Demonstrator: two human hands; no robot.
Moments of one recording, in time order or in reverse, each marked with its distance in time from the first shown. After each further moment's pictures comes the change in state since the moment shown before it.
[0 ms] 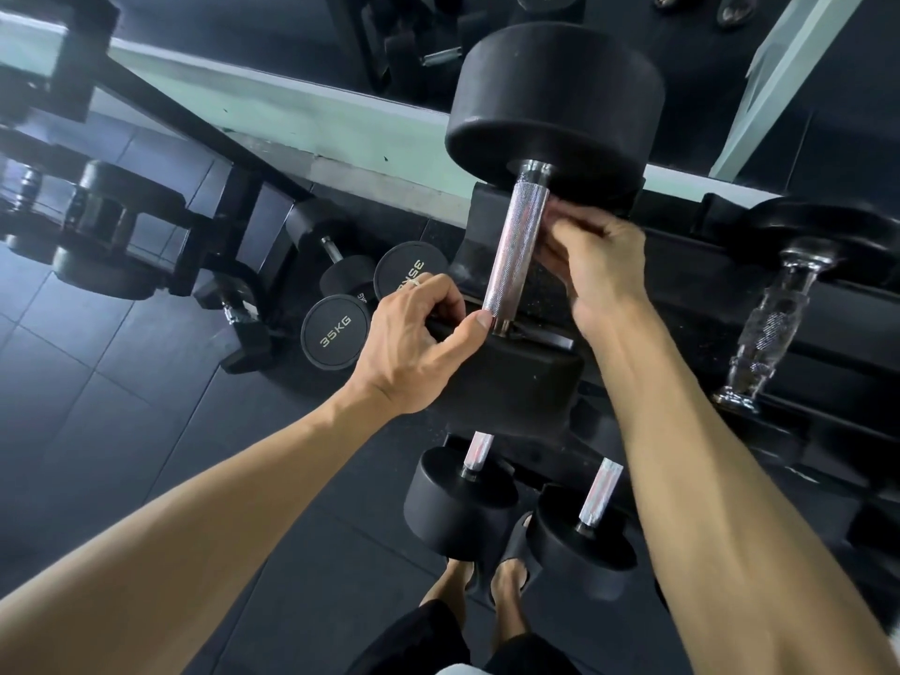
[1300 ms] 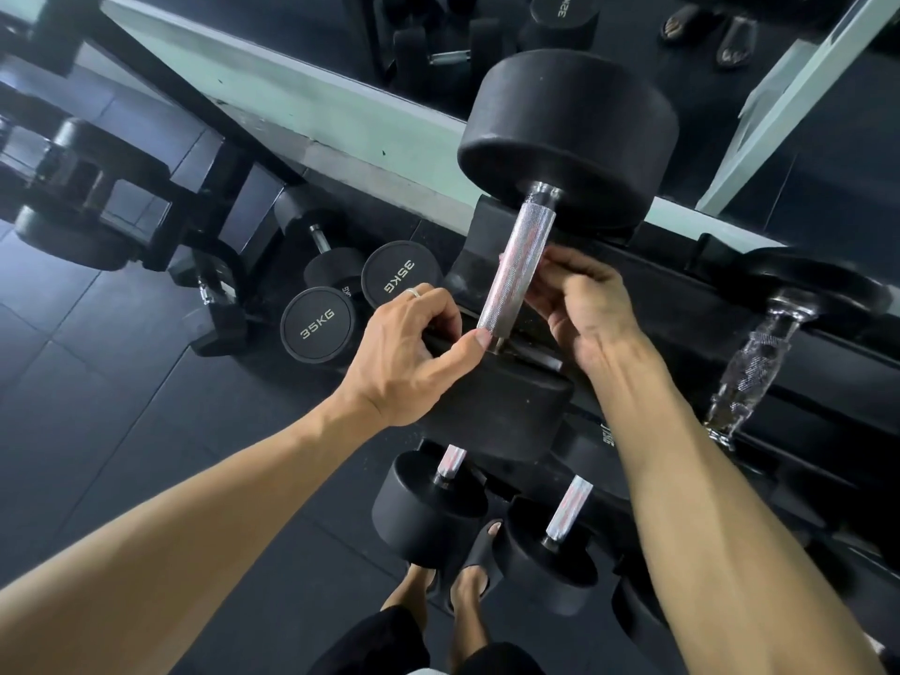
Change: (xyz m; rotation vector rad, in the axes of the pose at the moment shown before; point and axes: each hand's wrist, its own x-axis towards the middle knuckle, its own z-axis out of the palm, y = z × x) left_hand -0.001 -0.001 0.000 -0.021 -0.001 -0.022; right_hand 0.017 0.016 -0.006 0.102 -0.116 0.205
